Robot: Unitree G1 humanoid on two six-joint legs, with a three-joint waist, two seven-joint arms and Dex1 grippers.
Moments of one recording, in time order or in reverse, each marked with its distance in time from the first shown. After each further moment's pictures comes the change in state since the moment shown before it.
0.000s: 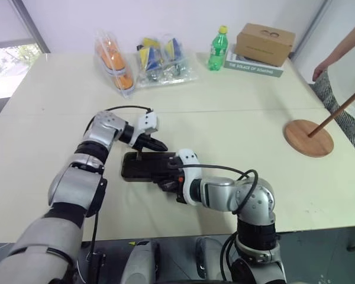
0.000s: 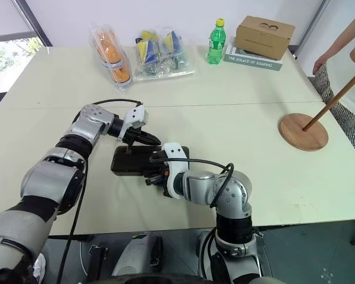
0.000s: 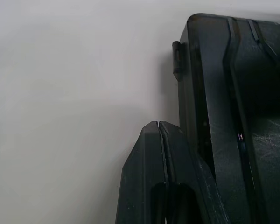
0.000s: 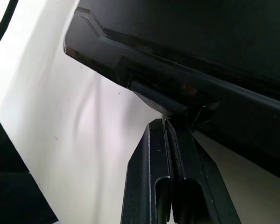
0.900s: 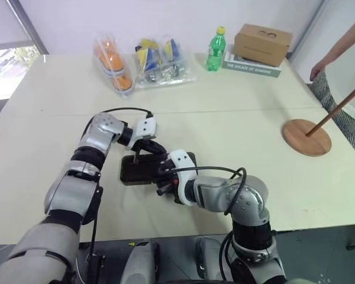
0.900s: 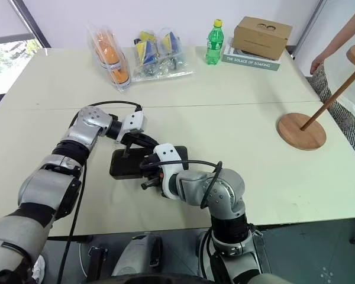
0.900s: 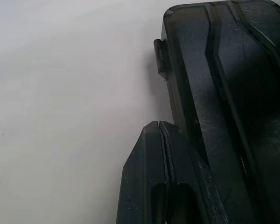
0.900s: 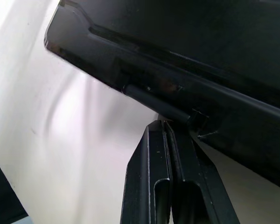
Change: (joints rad) left arm 0.077 0.018 -0.009 -0.135 0.025 -0.087 -0.009; right arm -0.034 -0.022 0.123 -0.016 -0.189 -0.004 0.086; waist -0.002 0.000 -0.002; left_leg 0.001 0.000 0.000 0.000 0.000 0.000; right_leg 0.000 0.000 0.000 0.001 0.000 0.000
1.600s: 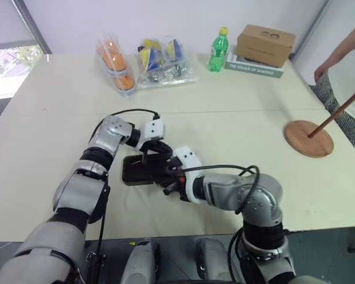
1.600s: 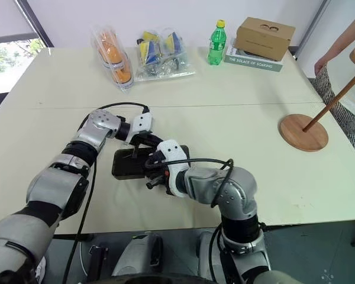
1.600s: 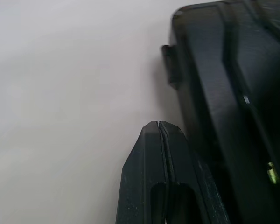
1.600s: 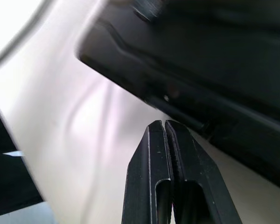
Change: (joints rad) left arm -0.031 -0.047 0.007 0.090 0.030 -0.048 0.151; right arm -0.014 -0.114 -0.047 -0.112 0.072 0.004 0.186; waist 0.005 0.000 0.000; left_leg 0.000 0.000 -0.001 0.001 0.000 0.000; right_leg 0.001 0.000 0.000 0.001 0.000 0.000
